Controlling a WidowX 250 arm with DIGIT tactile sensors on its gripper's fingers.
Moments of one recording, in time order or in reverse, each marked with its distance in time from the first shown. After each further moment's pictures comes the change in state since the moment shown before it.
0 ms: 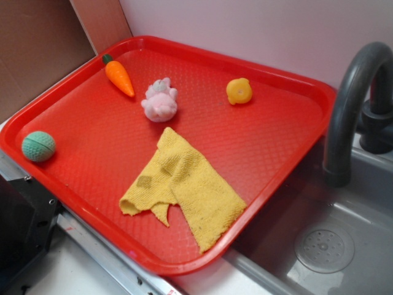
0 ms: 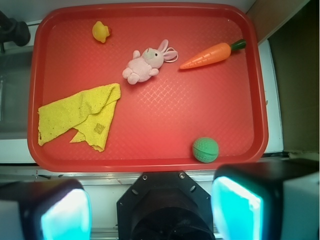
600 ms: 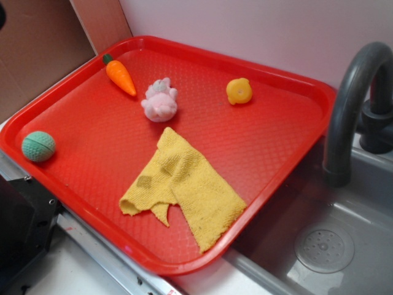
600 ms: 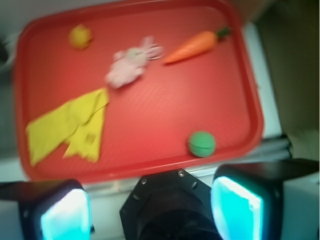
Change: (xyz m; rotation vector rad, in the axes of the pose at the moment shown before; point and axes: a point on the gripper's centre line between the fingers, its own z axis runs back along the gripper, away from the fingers) arm 0.009 0.018 -0.010 0.024 0.013 0.247
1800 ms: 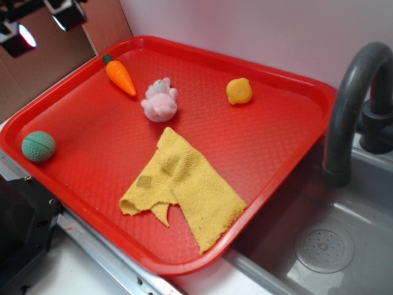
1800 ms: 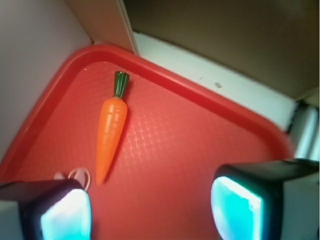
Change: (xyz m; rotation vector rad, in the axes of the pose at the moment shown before) arm 0.103 0.079 -0.109 -0.030 -0.131 0.814
